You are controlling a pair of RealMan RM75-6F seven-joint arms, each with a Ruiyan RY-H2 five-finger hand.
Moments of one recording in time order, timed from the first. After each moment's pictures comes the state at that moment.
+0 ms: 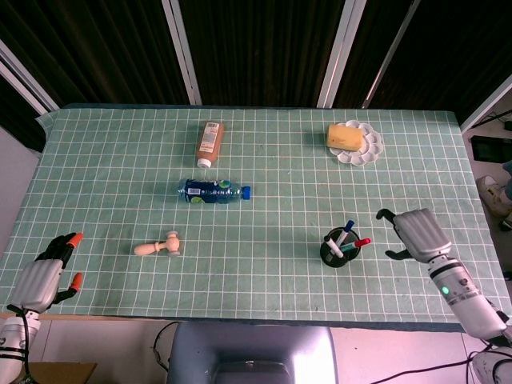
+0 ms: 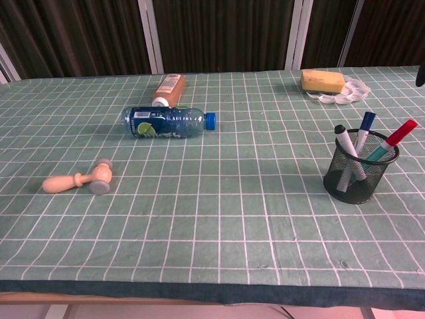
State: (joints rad) left arm -0.23 -1.08 -0.04 -1.69 1.33 1.24 0.10; right arm 0.46 -0.96 0.14 -1.75 -1.30 0.97 -0.23
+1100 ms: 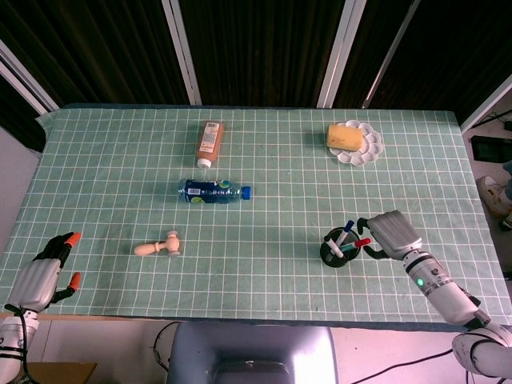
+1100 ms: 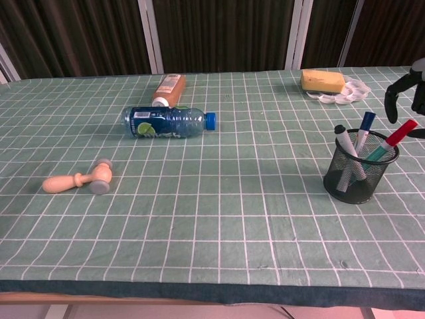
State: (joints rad) left arm -0.23 -1.08 -0.04 -1.69 1.32 1.23 0.08; right arm 0.57 -1.03 0.10 -1.70 -1.24 0.85 -0.25
